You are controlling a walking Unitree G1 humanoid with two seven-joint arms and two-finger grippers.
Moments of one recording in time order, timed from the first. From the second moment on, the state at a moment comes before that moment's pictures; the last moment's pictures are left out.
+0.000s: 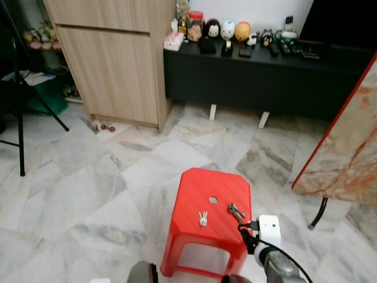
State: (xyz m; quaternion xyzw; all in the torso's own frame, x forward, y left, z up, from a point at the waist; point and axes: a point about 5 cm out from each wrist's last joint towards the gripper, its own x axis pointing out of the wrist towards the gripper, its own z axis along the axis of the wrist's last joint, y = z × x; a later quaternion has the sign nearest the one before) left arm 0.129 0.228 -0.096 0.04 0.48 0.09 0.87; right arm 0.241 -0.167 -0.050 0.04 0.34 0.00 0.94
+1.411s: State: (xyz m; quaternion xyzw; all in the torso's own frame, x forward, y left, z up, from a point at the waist) left arm 0.126 0.229 -0.097 0.04 0.48 0.09 0.87; right arm 0.255 -0.161 -0.040 0.03 0.32 0.03 0.95
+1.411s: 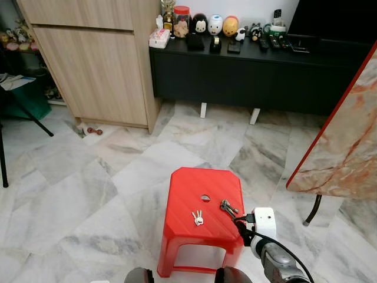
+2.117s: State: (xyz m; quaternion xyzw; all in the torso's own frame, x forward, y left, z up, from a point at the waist) left arm 0.127 0.228 -0.097 0.04 0.48 0.09 0.87; right arm 0.249 -0.159 -0.044 0.04 0.33 0.03 0.94
